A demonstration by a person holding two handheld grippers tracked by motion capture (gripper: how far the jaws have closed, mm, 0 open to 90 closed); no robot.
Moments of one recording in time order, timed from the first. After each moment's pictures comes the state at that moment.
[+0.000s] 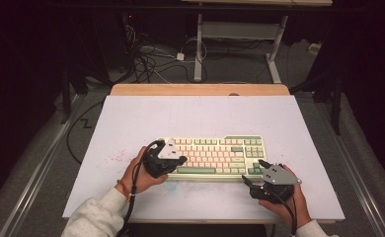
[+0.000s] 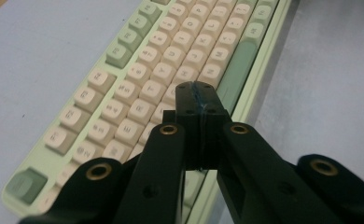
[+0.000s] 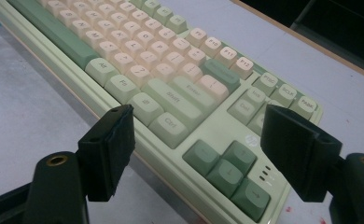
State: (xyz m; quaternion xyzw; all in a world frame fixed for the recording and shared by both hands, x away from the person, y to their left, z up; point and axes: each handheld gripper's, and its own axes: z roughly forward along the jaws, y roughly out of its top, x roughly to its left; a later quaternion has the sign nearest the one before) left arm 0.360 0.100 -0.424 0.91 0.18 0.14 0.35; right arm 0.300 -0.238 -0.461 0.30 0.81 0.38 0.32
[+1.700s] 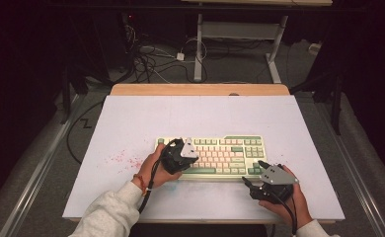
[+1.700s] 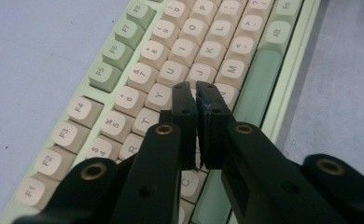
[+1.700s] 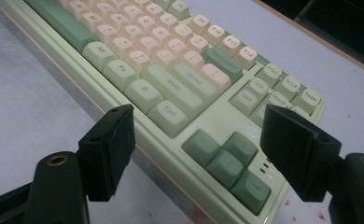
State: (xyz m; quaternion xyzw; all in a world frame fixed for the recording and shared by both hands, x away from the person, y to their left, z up) left arm 0.374 0.072 -0.433 0.92 0.16 0.16 0.31; right arm 0.302 -0.238 -0.464 0.30 0.82 0.36 0.32
